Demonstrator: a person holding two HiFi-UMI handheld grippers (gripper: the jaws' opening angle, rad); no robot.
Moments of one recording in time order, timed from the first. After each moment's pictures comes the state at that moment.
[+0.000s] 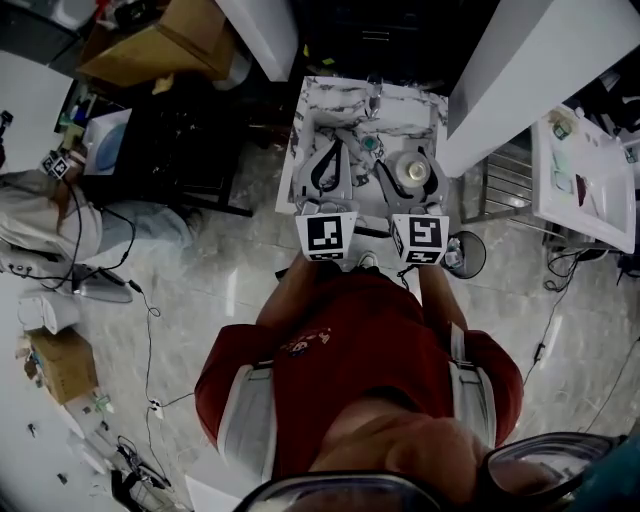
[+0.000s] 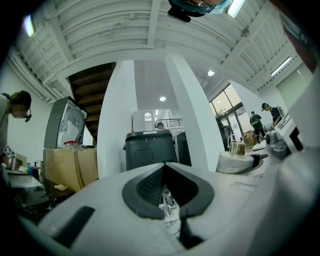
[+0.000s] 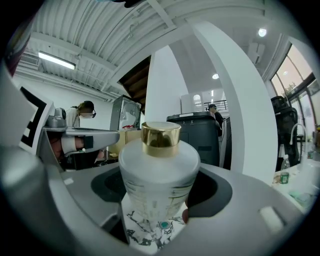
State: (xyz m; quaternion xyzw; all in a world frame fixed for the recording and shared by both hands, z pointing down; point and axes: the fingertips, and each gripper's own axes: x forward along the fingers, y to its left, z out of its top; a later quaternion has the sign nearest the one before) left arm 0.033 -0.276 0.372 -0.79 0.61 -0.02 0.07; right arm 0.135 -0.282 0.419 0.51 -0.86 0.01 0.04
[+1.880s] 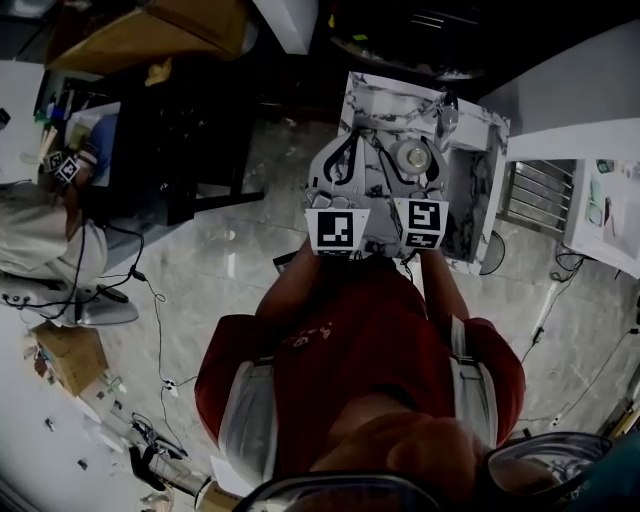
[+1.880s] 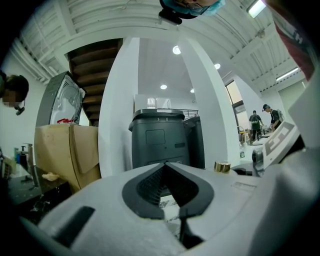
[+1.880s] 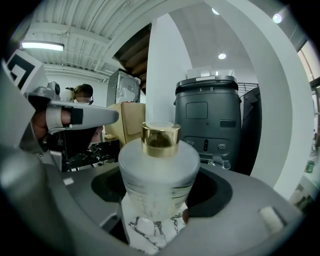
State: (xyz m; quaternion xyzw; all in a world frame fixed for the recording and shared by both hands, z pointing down) left arm -0.114 -0.423 0.445 -0.81 0.59 -0.05 0.00; right arm -0.033 -0.437 0.518 0.50 -0.85 0.07 0.13
